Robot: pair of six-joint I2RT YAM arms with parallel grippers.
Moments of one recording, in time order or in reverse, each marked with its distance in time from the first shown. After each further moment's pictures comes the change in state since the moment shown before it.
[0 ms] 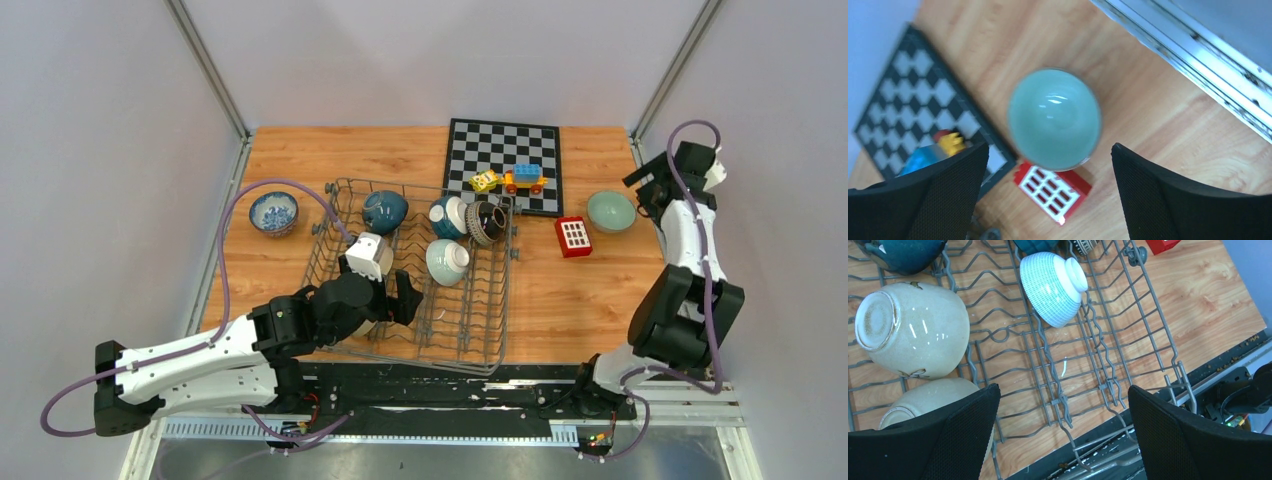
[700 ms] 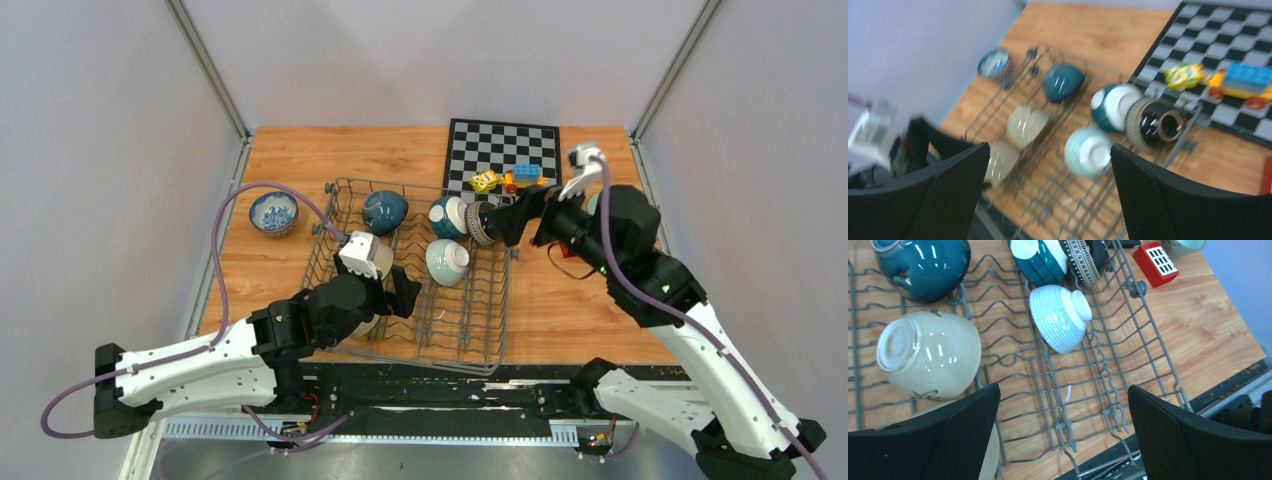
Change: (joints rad) left arm 0.000 -0.027 -0.044 0.121 -0.069 0.040; right arm 0.982 -0.686 0.019 -0.084 -0.020 -0.224
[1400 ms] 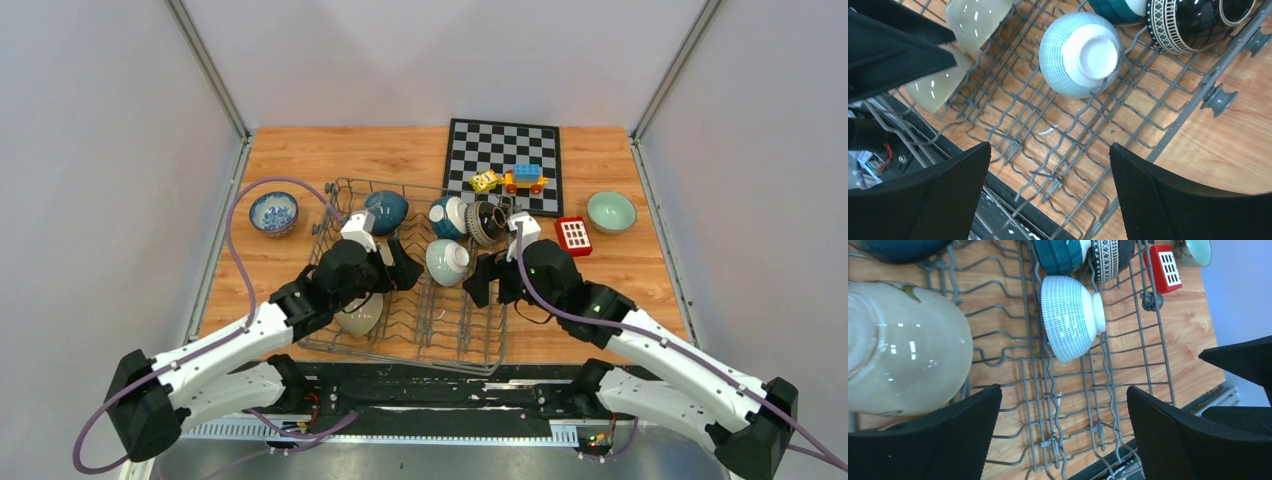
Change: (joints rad) left arm 0.349 0.128 -0.093 0.175 0.365 -0.121; right arm 0.274 -0.068 -0.520 0.098 0.102 0.024
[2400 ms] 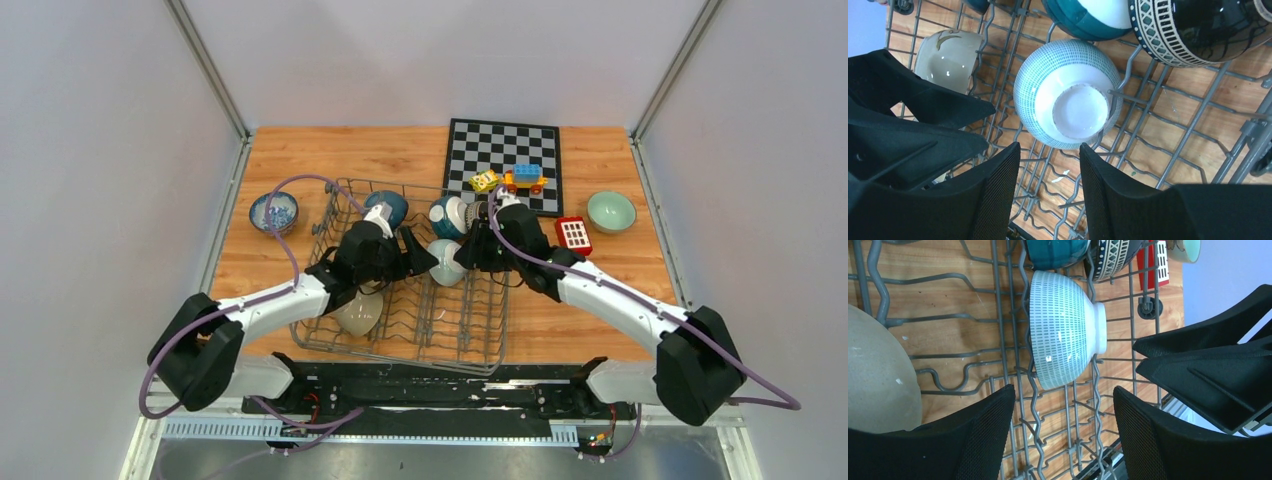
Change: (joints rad) left arm 0.165 0.391 0.014 0.322 0.345 -0.149; right arm -0.205 0.427 0.068 0.256 -0.174 0.226
